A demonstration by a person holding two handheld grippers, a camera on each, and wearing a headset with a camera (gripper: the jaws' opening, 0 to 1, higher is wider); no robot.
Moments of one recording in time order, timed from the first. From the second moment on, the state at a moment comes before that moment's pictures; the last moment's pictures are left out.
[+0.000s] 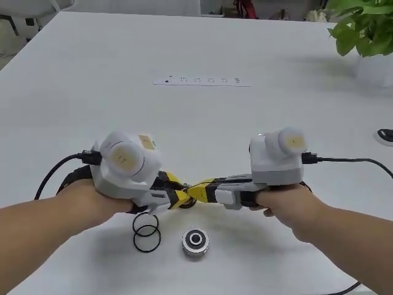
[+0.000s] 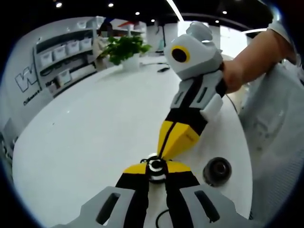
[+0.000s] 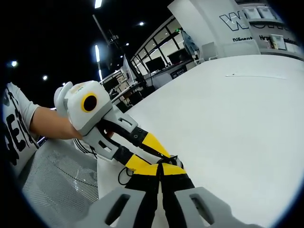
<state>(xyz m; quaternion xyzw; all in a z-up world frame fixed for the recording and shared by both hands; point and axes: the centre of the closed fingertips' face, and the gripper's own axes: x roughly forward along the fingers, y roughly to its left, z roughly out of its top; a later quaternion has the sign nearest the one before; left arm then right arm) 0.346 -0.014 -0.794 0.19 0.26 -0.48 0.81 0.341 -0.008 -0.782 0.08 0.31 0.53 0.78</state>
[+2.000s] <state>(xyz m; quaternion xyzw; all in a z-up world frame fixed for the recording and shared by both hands) 0.320 0.006 -0.749 0.14 0.21 -0.51 0.82 0.344 -0.014 -0.770 0.14 0.32 0.53 0.77</state>
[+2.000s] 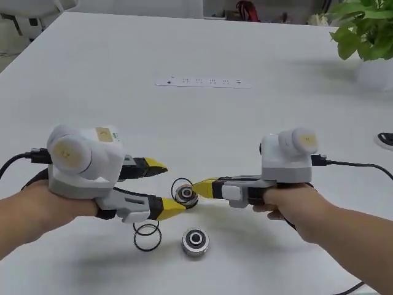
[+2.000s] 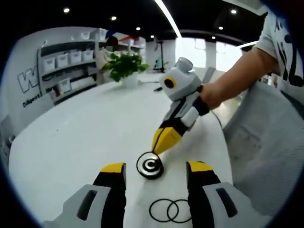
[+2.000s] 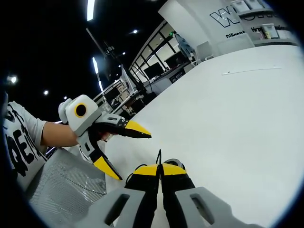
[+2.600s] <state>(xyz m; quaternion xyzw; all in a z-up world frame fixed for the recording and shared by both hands) 0.315 0.028 -0.731 0.12 0.19 -0.50 0.84 0.332 -0.002 -0.754 0.15 0.31 0.55 0.76</state>
